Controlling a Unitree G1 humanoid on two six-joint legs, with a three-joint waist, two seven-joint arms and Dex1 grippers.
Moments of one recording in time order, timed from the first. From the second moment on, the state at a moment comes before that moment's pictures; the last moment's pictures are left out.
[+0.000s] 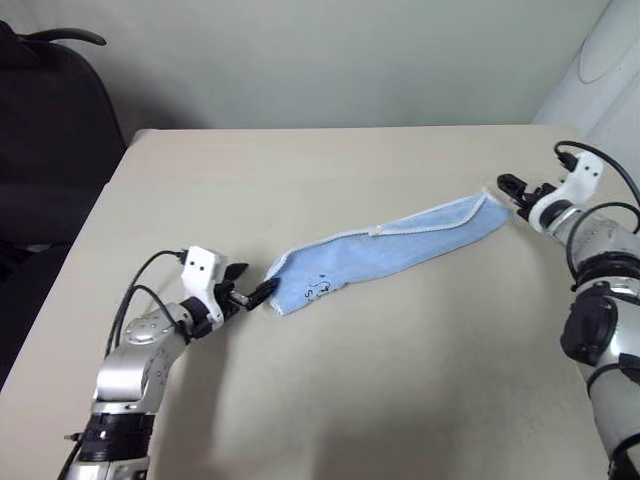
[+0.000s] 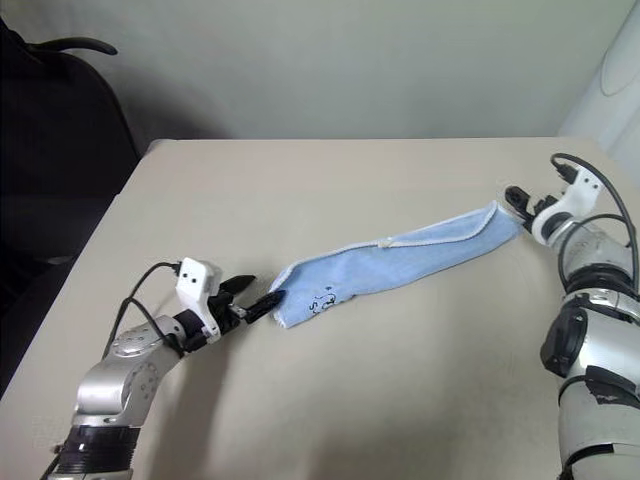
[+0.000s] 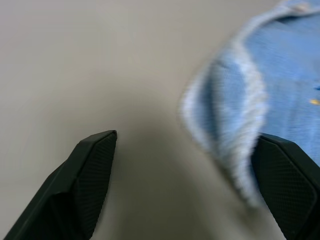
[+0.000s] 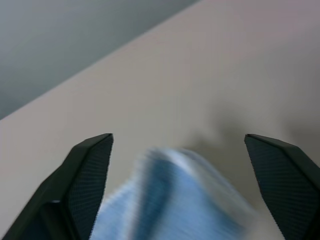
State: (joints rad) left arm -0.15 0.54 0.18 -0.10 -0.45 0.49 -0.60; right arm -1.06 -0.67 -0.45 1.13 0.39 0.47 0.42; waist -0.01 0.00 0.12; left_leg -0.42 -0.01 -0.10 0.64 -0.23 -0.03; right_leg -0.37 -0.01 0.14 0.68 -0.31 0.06
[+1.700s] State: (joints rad) left arm 0.05 0.76 -0.04 -0.36 -0.32 0.38 -0.89; right arm -1.05 -0.57 -0.59 1.26 0.48 0.43 0.43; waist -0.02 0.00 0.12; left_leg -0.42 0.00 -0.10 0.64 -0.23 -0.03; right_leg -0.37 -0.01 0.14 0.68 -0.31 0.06
